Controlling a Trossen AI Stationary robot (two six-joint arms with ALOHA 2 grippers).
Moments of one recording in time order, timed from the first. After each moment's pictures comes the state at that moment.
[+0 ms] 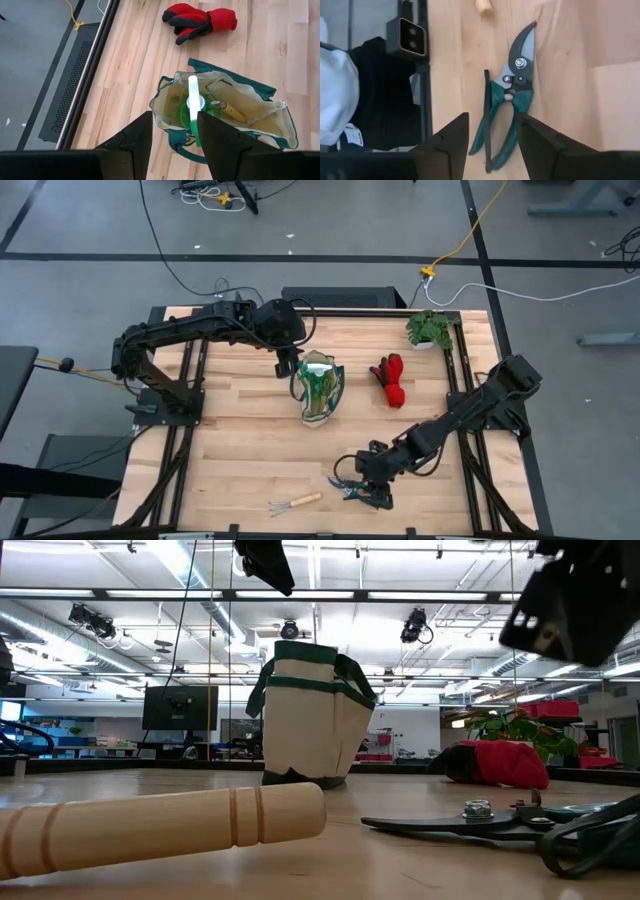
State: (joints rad) left arm 0.18 1.54 1.67 -1.00 -0.16 0.06; right arm 0.57 1.68 1.07 -0.35 -0.09 0.75
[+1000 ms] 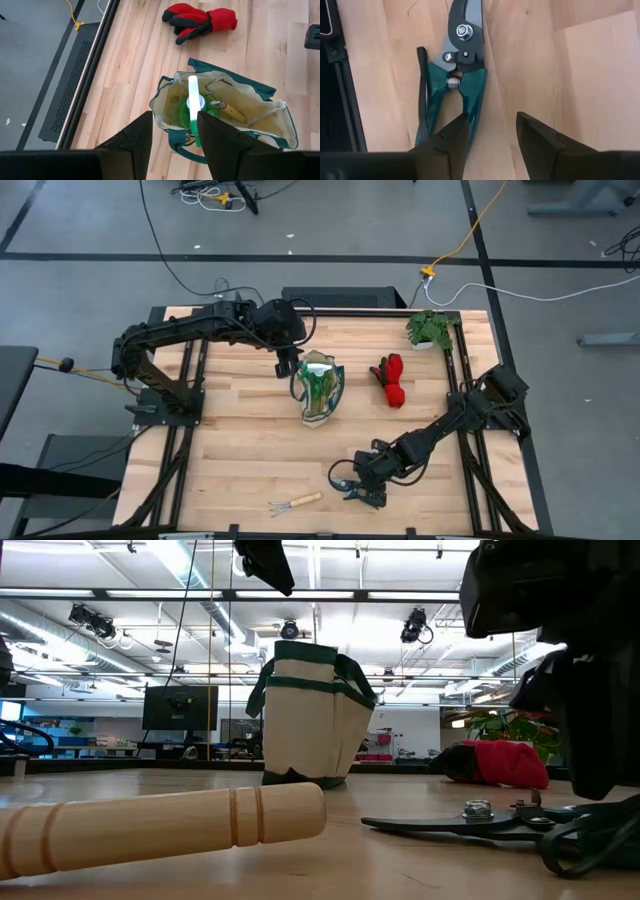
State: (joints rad) left arm 0.18 1.54 1.67 -1.00 -0.16 0.06; right arm 0.57 1.82 1.07 -0.40 -0.02 0.80
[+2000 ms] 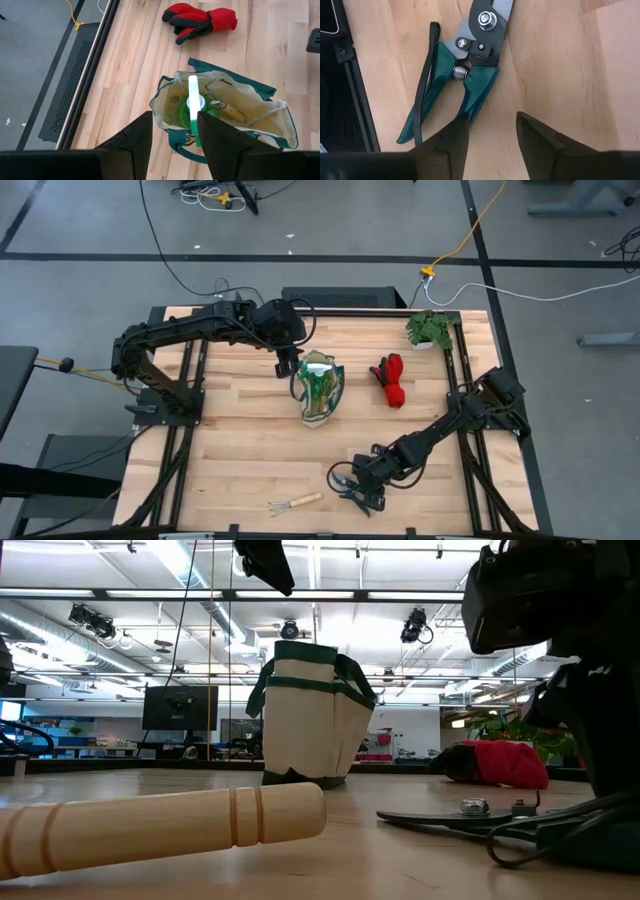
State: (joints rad) left arm 0.18 1.54 1.67 -1.00 -0.16 0.06; right arm 0.58 1.85 1.07 -0.35 -0.07 0.86
